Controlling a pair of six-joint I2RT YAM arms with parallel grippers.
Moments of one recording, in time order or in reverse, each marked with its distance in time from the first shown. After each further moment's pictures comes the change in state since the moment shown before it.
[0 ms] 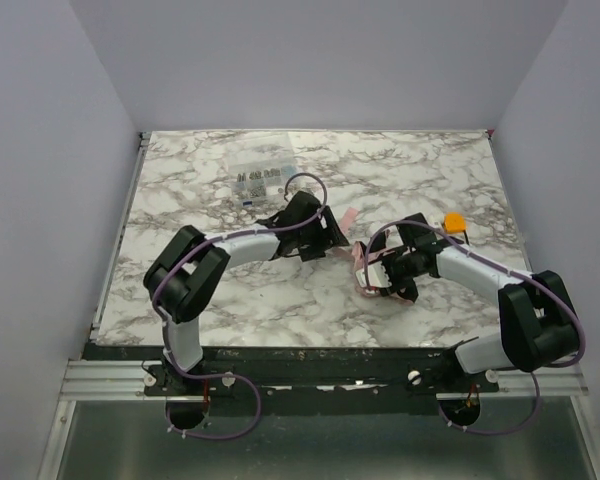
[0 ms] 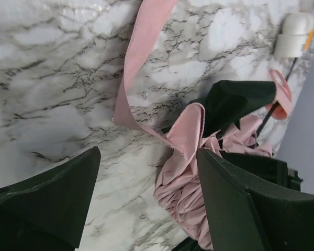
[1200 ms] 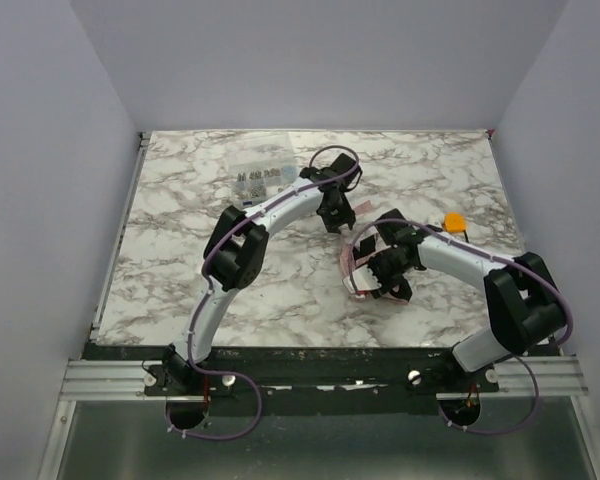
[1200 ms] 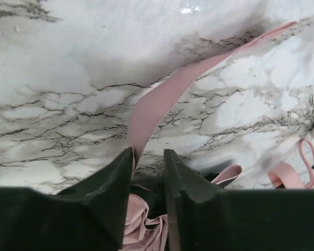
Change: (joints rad) left arm -0.043 0.510 0.960 -0.884 -0.183 -0.076; right arm 0.126 0.106 0.134 -0.153 0.065 -0.062
